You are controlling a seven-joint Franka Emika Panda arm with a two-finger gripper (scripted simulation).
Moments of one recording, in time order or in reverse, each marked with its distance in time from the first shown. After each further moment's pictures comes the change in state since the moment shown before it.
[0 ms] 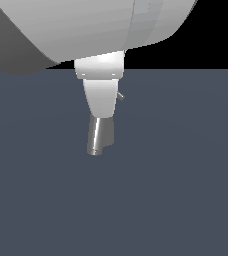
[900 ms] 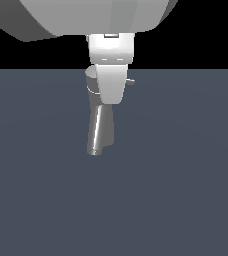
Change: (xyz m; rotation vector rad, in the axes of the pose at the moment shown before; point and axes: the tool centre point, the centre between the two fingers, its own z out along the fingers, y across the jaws) arm 0.013 -0.030 0.000 -0.008 -0.016 -0.018
